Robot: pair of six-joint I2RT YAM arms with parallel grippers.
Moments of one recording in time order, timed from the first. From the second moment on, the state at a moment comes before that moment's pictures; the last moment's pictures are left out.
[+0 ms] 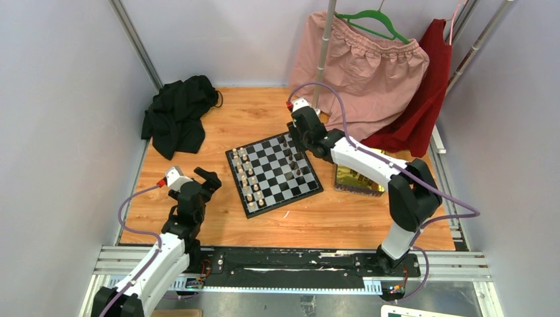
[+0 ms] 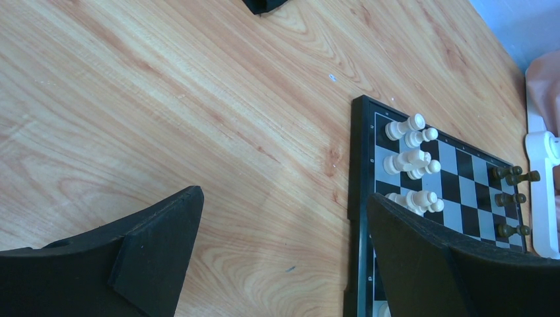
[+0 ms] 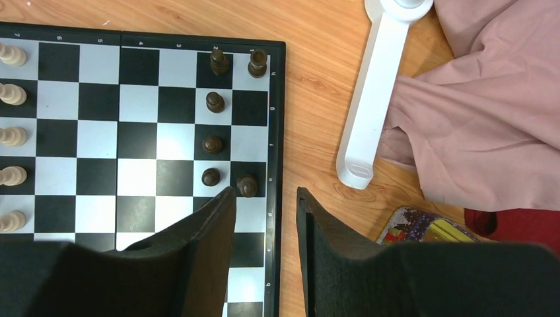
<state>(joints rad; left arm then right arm) -0.26 0.60 0.07 0.13 -0.48 -0.77 0.71 1.70 1.31 -0.29 0.31 0.08</state>
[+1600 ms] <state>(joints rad) -0.26 0.64 0.07 0.15 -0.48 -0.77 0.68 1.88 1.33 -0.31 0.21 0.09</state>
